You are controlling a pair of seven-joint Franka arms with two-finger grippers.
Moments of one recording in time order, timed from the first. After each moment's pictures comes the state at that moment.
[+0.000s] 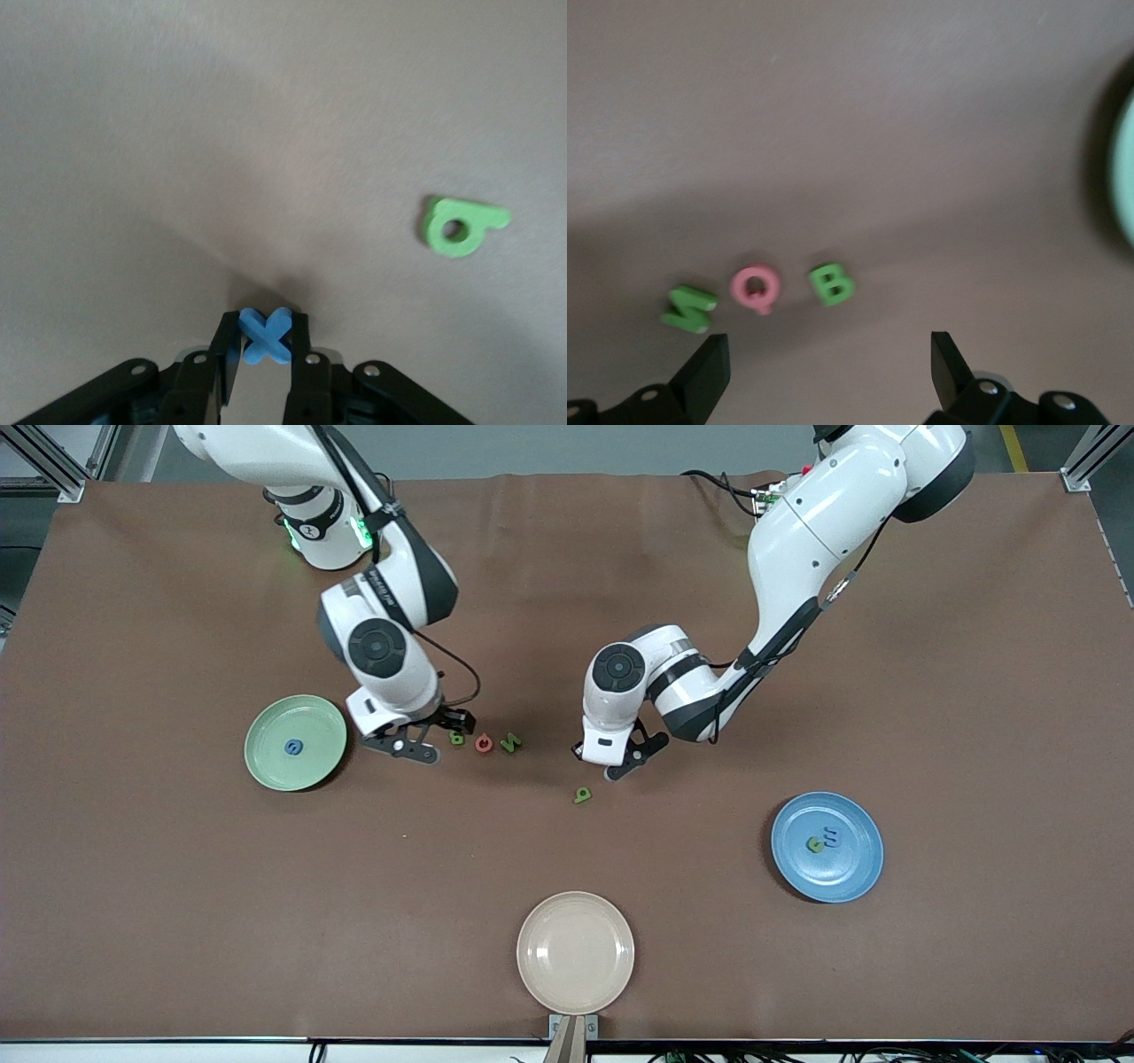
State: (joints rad) left arm -0.27 0.83 -0.56 -1.65 0.50 2.35 -1.65; right arm 0.51 0.36 0.06 -2.00 0.00 2.26 0.89
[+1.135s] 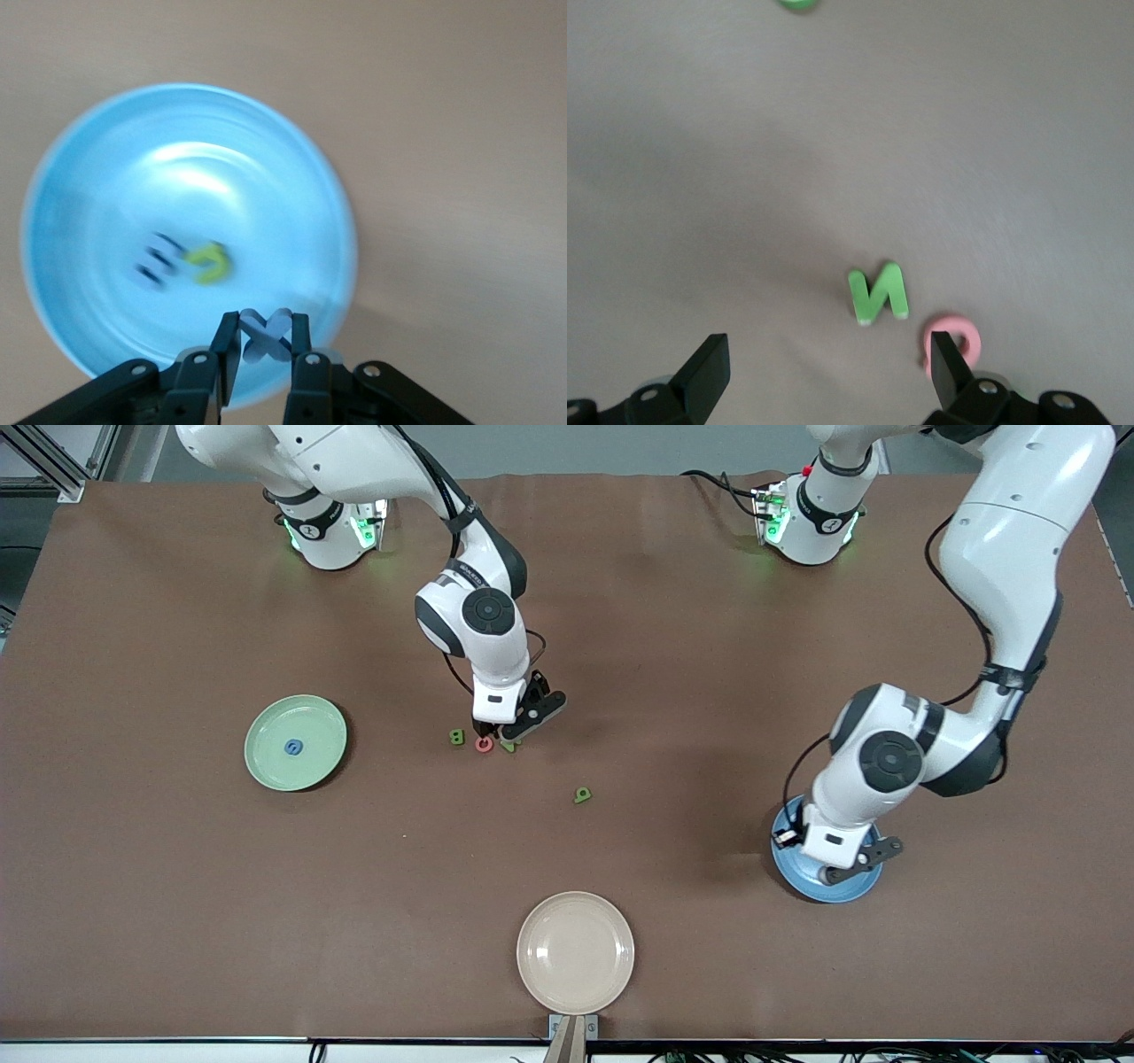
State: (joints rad) left arm 0.26 0.69 -0.54 -1.66 0.51 2.26 -0.89; right arm 0.70 0.52 0.06 -1.96 -0.11 2.52 0.09
